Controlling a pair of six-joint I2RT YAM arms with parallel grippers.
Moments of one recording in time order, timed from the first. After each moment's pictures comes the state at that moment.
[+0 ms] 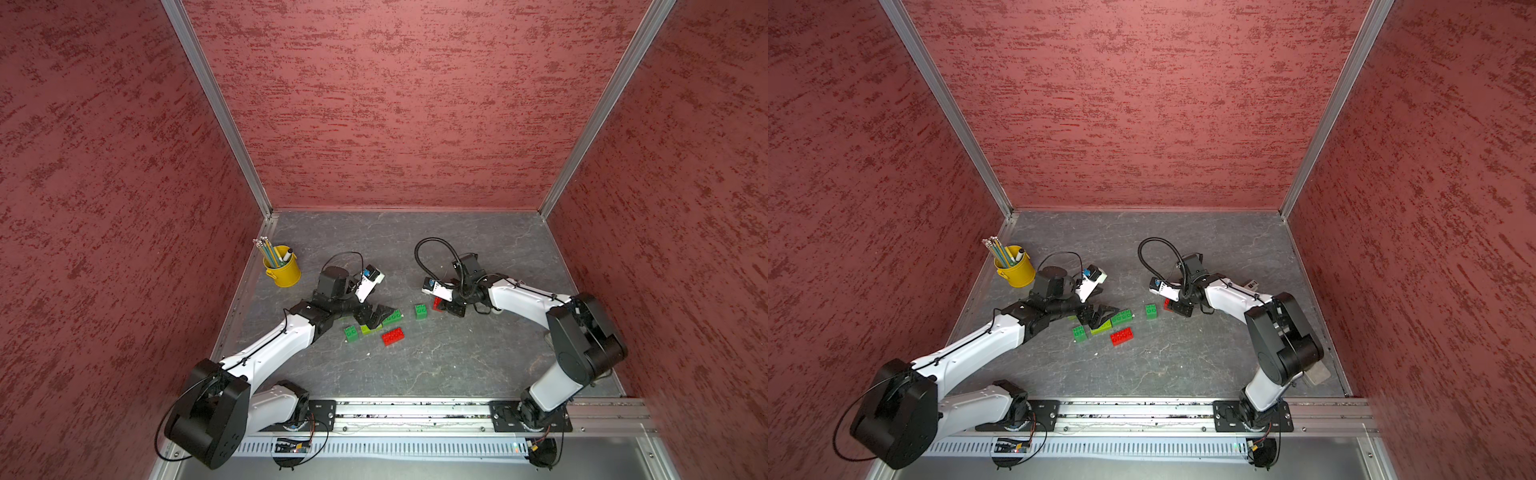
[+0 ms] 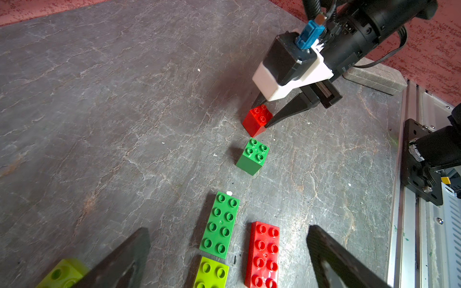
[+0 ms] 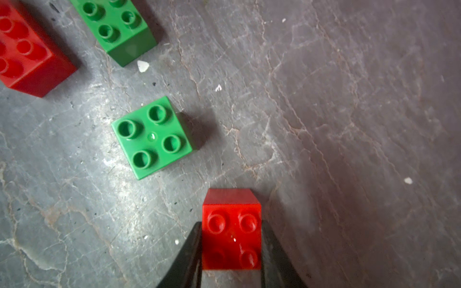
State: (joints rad) left arm -0.43 1.19 0.61 -0.09 0.52 0.13; right arm 0.45 1.66 0.93 -0.37 -0.32 -0.80
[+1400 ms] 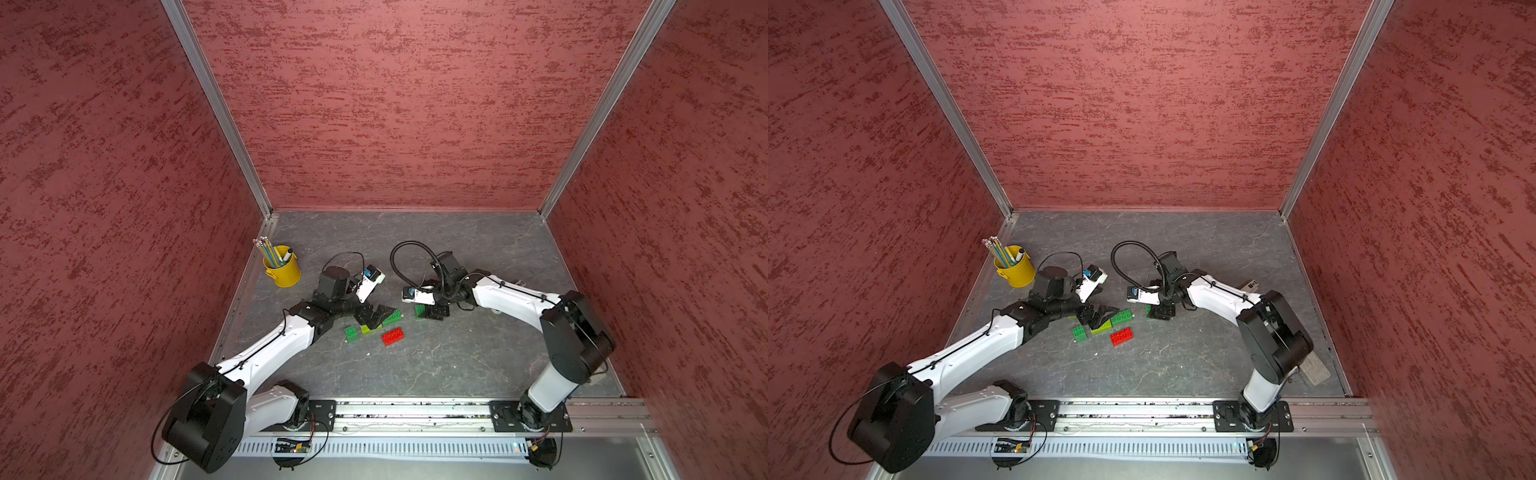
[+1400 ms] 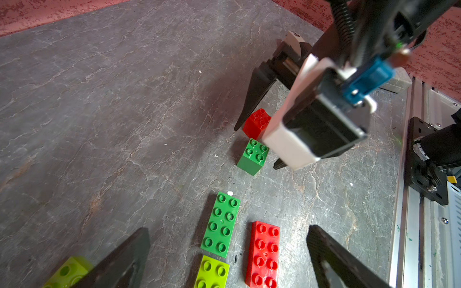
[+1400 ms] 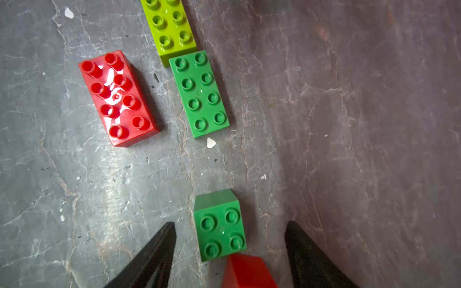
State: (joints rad) left arm -0.45 1.17 0.62 -0.11 0.49 0.14; right arm 0.61 1.71 1.07 -0.44 -0.36 -0.92
